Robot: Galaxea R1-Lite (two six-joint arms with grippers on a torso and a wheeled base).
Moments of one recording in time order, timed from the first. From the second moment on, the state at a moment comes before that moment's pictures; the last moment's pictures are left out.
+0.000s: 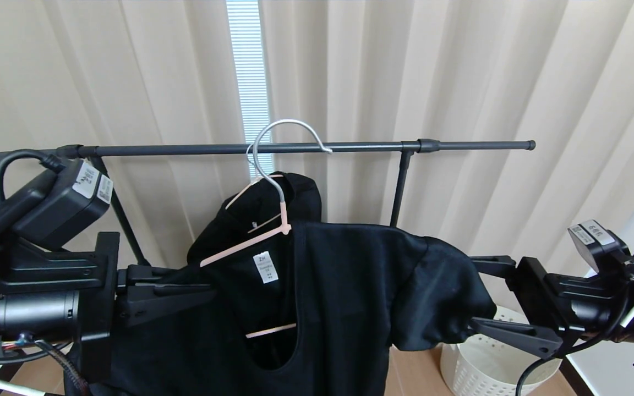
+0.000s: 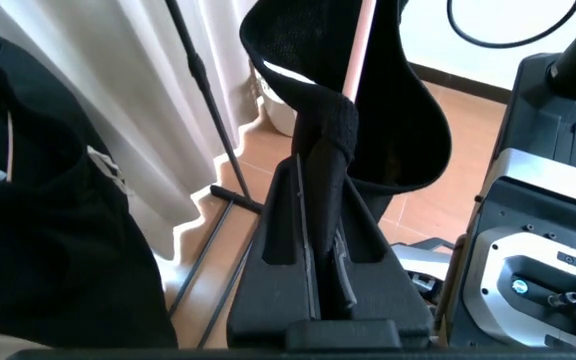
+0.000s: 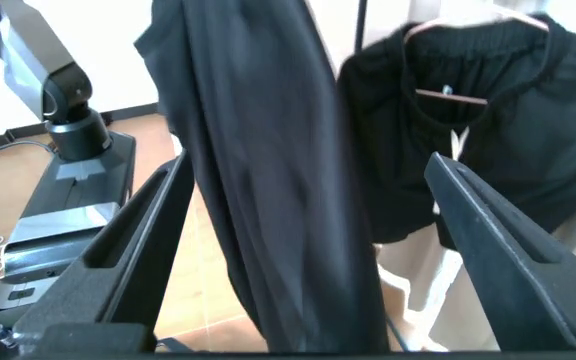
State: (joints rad) left arm -0.38 1.23 -0.77 0.00 -0.62 0.37; right arm 0.08 1.81 -0.26 -1.51 1.23 0.10
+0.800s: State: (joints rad) left arm -0.31 1.17 -0.76 0.00 -0.62 0.34; right arm -0.03 1.93 -0.34 -1.53 1.24 0.11
